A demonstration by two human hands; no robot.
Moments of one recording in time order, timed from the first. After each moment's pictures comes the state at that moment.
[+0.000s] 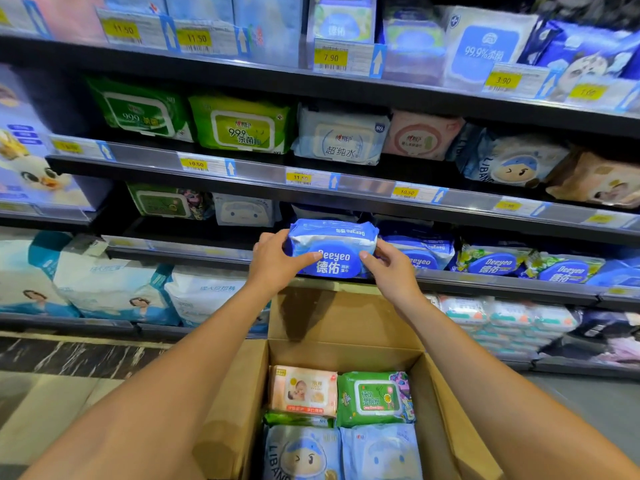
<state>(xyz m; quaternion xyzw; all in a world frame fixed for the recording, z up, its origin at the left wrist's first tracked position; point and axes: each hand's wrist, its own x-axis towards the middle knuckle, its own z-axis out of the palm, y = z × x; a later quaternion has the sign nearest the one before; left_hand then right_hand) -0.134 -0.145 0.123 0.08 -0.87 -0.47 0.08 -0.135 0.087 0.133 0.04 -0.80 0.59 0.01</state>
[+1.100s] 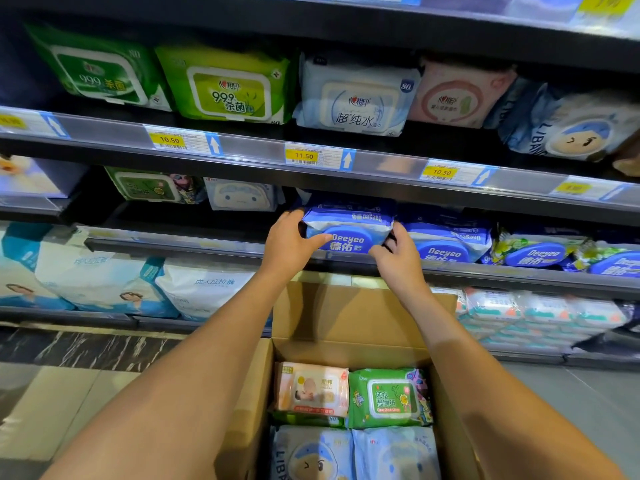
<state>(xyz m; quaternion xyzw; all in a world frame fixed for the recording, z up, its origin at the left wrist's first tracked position) -0.199 -0.139 0.091 0.05 -0.89 -0.45 0.09 -0.197 0.067 0.088 -0.06 -0.80 0.59 -0.01</state>
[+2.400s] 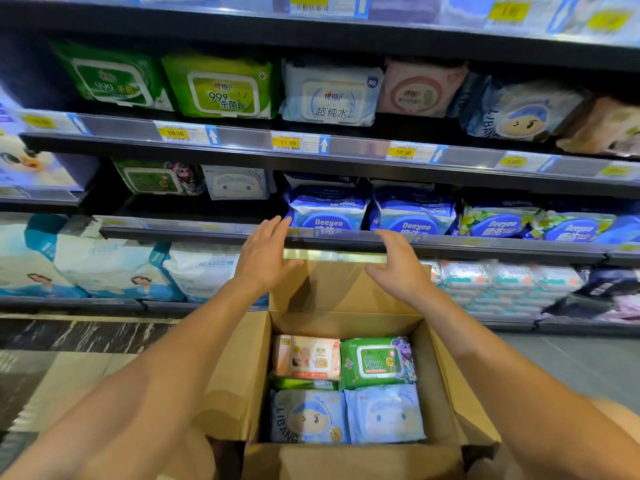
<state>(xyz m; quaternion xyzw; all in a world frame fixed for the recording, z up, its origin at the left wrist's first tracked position) -0.117 -0.151 0.080 -0.01 -0.98 -0.19 0.05 -0.124 0.125 0.095 0.10 -0.95 0.29 -0.01</state>
